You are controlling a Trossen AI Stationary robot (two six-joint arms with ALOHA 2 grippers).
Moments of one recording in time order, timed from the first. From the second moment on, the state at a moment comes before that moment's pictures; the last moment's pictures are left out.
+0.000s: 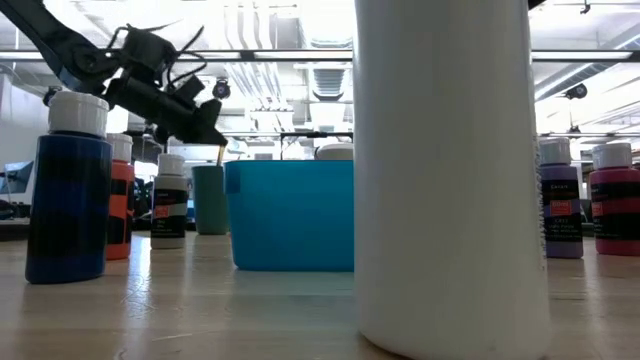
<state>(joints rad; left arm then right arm) 0.79 1.08 0.43 0.46 -0.08 0.01 -0.22 0.95 0.86 -0.25 0.42 -0.18</state>
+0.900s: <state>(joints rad) 0.79 1.15 0.44 0.52 -0.08 0.01 -0.22 0.95 0.86 -0.25 0.42 -0.18</state>
